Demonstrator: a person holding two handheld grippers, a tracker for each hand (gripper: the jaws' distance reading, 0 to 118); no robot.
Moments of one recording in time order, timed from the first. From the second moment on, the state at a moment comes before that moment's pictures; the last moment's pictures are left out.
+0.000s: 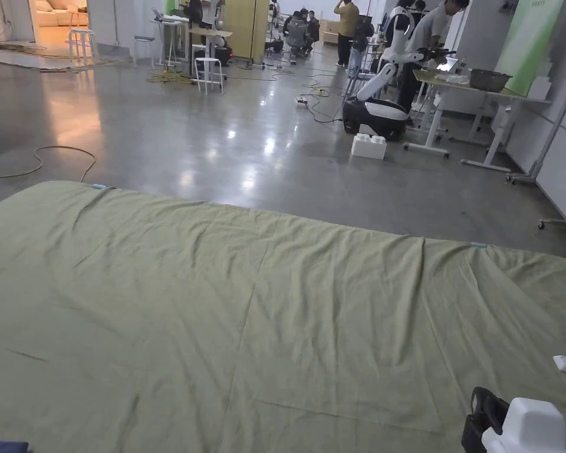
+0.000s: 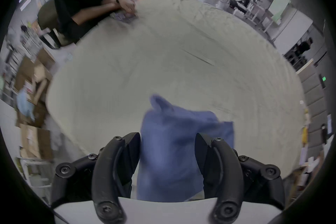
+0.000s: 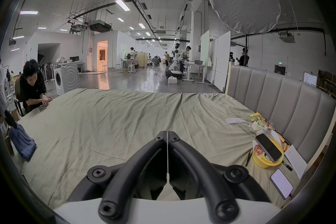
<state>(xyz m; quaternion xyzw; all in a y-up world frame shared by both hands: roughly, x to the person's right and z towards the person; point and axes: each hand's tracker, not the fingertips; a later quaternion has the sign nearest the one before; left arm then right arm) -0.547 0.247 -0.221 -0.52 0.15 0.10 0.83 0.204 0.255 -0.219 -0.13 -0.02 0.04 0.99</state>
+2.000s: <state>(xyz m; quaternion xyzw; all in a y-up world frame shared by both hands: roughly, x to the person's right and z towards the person) -0.168 0.259 -0.220 -0.10 0.05 -0.01 0.99 0.156 0.257 -0.213 -0.08 0.00 0.03 1.00</state>
